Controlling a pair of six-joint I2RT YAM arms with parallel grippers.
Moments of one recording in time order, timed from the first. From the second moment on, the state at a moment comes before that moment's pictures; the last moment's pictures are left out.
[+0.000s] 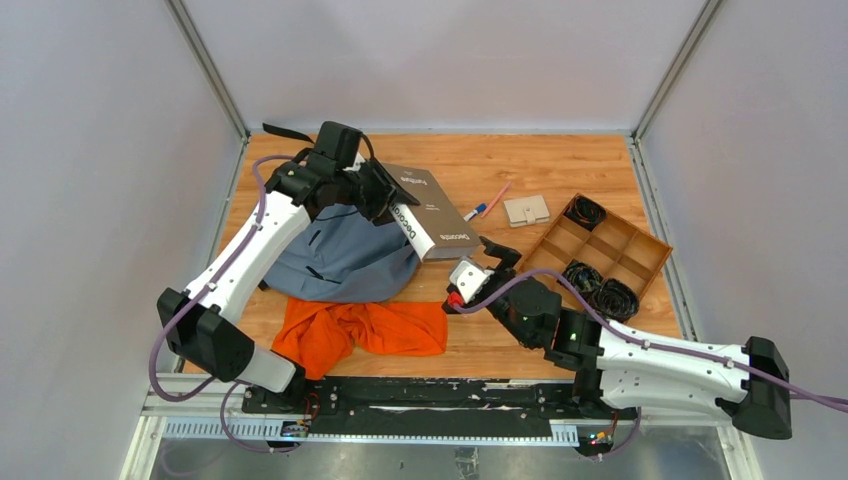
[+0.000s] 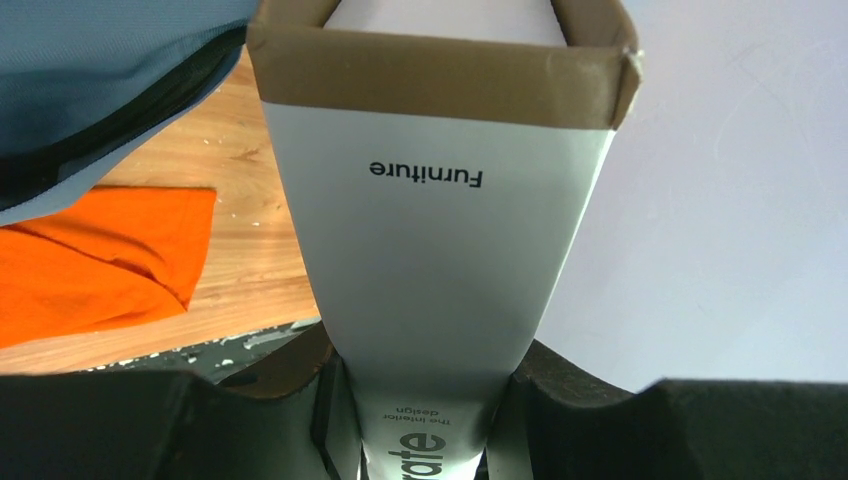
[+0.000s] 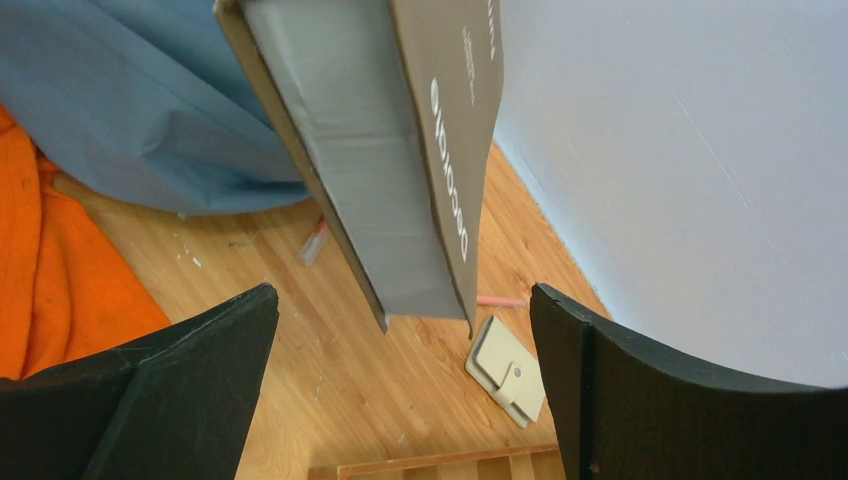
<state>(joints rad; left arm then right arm) -0.45 1.45 1.50 -0.84 0.34 -1.20 1.22 0.86 0.58 0.15 0.55 -0.61</state>
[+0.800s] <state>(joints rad) -0.45 1.45 1.46 -0.85 0.37 -1.19 1.19 1.18 0.63 0.46 0.57 -0.73</state>
